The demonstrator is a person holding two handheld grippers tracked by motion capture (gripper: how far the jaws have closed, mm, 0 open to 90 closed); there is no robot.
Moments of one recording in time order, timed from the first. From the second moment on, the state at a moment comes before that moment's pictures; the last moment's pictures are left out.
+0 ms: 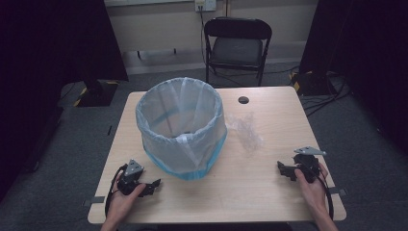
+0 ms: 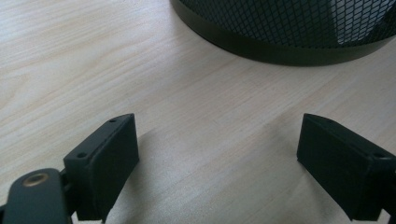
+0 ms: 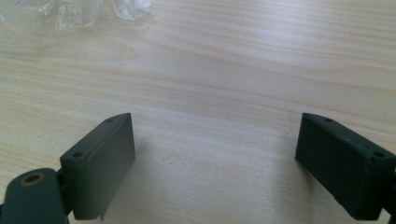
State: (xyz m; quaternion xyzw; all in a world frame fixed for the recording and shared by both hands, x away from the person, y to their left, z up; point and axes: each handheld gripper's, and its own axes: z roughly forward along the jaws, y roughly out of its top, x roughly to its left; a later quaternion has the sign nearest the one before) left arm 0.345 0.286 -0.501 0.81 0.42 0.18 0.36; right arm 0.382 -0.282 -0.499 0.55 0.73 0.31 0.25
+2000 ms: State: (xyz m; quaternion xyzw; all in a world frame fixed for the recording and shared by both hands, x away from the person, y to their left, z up) left arm 0.345 0.286 -0.501 0.81 0.42 0.18 0.35; right arm 0.481 -0.179 -0.415 0.44 0.79 0.39 0.17
